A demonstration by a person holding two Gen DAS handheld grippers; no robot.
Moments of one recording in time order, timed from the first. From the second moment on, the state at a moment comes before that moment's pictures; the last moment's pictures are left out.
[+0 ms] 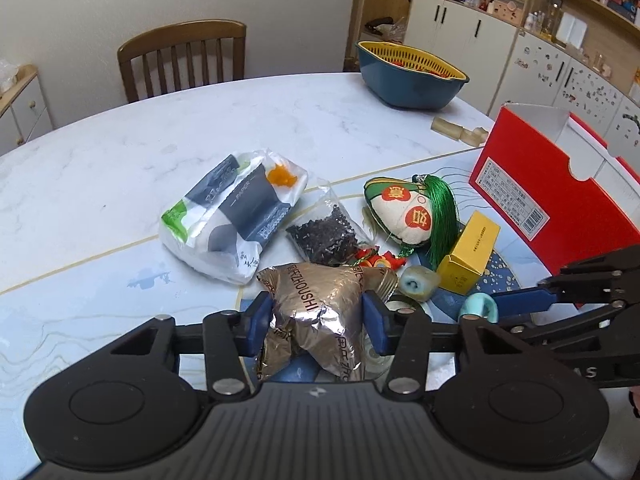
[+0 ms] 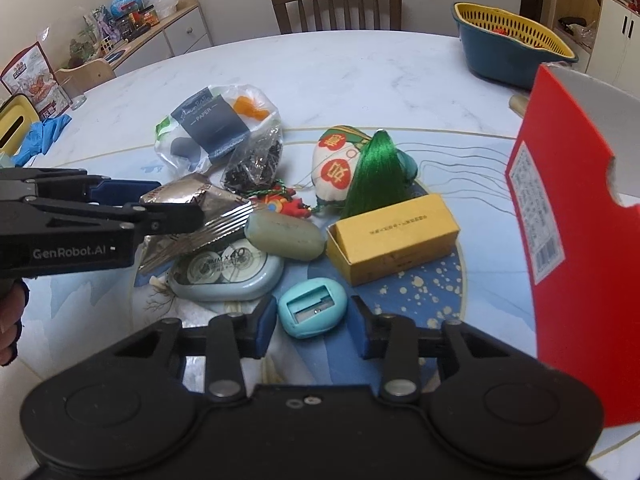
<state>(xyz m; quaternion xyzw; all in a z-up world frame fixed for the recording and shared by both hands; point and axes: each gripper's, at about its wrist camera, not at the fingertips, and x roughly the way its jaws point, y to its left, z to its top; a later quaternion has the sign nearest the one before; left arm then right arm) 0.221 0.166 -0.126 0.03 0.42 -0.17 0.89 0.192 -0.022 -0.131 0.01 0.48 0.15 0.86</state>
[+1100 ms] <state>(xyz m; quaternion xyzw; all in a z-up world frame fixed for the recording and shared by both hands) 0.149 0.110 -0.025 -0.02 0.38 -0.18 0.91 0.128 -0.118 -0.021 0.04 0.43 0.15 0.89</state>
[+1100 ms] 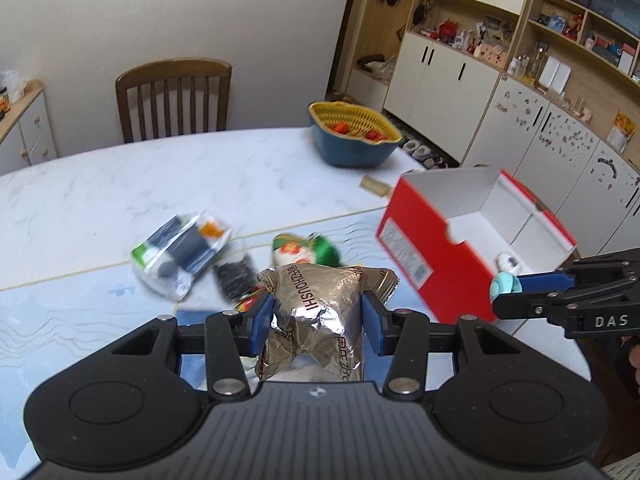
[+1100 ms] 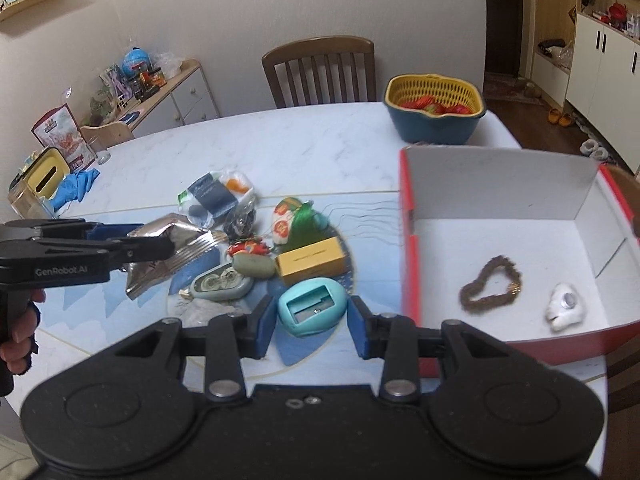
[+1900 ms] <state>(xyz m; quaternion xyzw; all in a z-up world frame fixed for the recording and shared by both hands) 0.177 -0.069 -0.011 0.02 0.36 -0.23 0.90 0.147 -0.281 -0.017 0.04 0.41 0.12 0.90</state>
